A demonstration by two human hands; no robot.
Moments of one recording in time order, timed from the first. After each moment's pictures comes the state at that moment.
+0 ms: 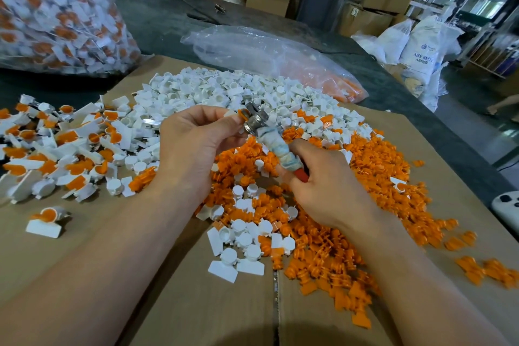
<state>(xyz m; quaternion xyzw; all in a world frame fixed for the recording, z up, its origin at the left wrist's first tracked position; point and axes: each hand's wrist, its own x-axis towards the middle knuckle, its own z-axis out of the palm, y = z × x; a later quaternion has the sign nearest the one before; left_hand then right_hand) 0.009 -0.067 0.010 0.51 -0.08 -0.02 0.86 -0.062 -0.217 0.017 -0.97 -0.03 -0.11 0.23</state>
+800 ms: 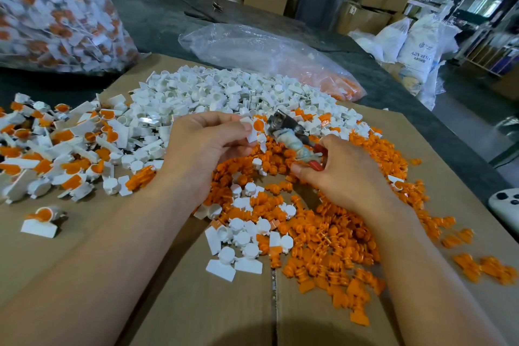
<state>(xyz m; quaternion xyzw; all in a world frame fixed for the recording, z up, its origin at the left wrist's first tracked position) 0.006 -0.069 0.011 0.55 -0.09 -0.10 0.82 -0.052 -0.253 0.012 -0.98 0.12 -0.10 0.09</state>
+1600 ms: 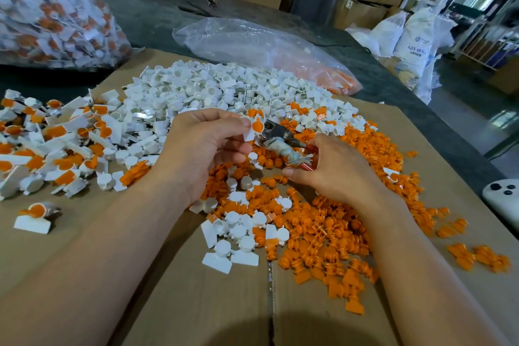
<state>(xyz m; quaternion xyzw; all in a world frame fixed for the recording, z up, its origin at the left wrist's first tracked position) 0.002 -0.068 0.012 0.58 -0.08 -0.15 0.80 -0.047 -0.258 0.005 -0.99 0.11 -0.05 0.05</state>
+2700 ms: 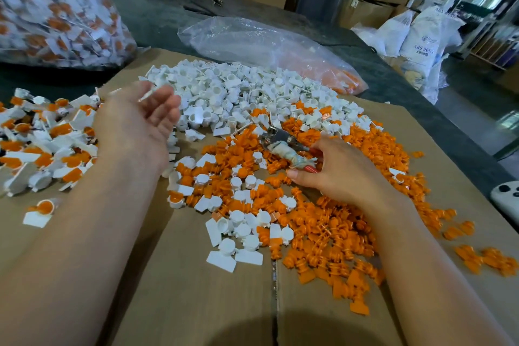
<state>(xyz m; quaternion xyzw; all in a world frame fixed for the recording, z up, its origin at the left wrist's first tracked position) 0.034 -0.034 0.017 0.37 0.17 0.01 0.92 -0.048 -0.258 0.006 -0.99 0.11 -0.01 0.04</state>
